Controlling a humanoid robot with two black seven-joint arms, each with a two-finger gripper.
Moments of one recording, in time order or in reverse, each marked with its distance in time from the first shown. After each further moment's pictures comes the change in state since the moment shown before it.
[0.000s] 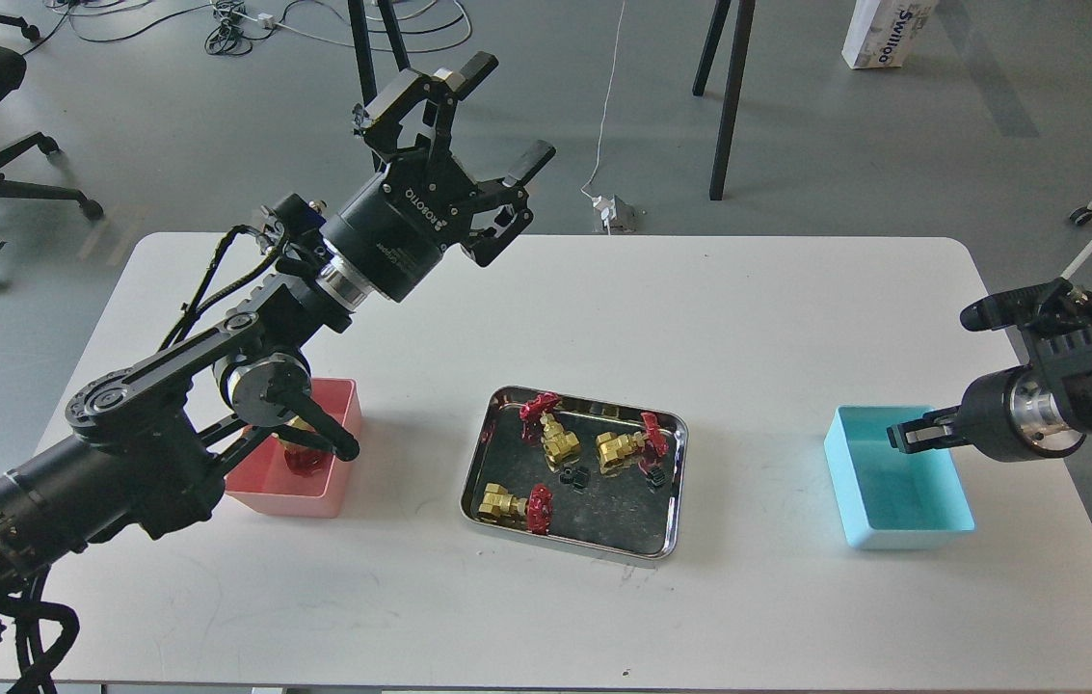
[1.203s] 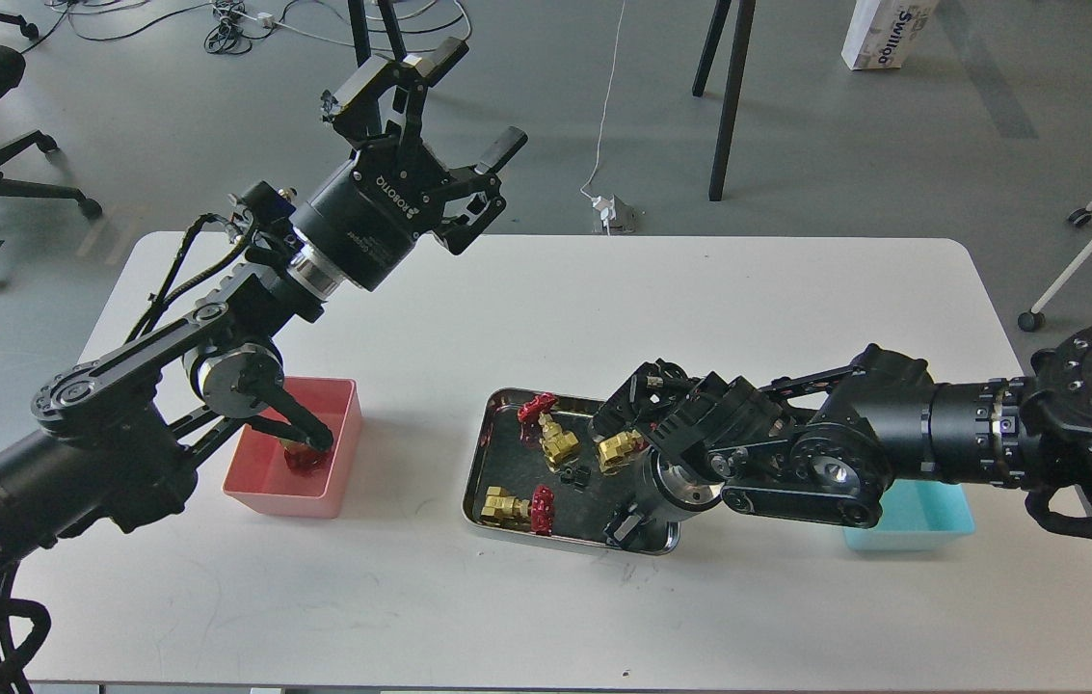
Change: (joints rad) left arm -0.003 0.053 -0.010 -0.015 -0.003 0.000 0.000; right arm 0.114 0.854 -0.284 -0.297 -0.011 0.000 -0.001
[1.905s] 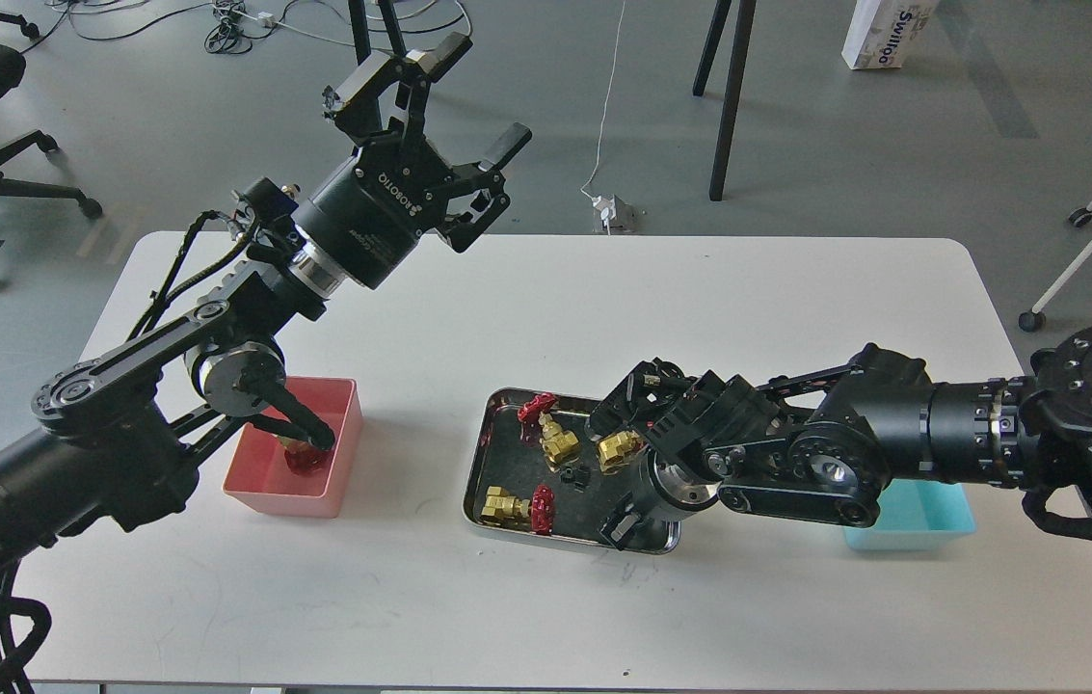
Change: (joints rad) left arm -0.001 0.000 0.000 -0.010 -0.002 0.000 0.000; right arm 0.000 0.002 0.005 0.000 -0.004 0.000 -0.002
